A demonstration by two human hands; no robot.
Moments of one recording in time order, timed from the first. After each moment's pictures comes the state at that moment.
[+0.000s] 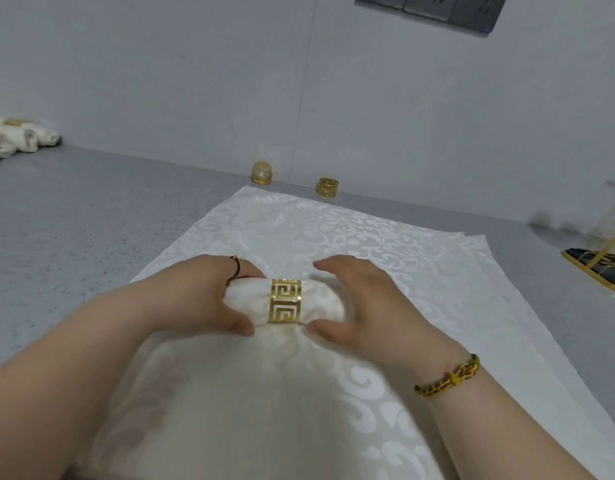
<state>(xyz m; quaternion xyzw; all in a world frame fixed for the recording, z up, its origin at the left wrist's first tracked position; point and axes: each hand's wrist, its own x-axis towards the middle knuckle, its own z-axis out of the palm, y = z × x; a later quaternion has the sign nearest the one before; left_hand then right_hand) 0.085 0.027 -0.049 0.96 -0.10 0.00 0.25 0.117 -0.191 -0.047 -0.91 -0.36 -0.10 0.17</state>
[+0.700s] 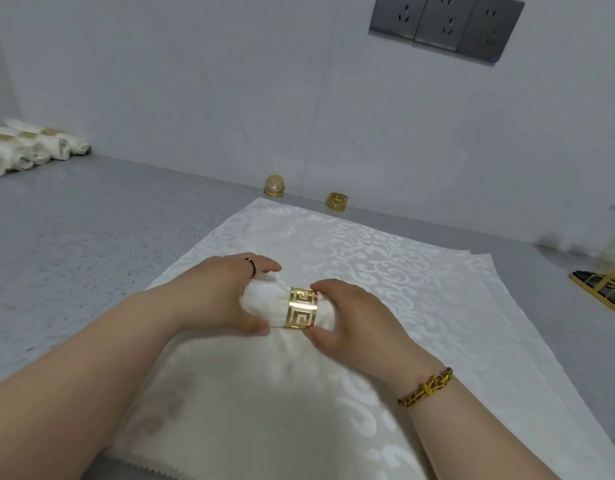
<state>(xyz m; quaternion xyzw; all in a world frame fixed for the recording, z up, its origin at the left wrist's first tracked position) 0.085 0.022 -0.047 0.97 -0.09 0.05 0.20 0.111 -0.176 -0.055 -0.91 -0.36 -0.10 0.19</state>
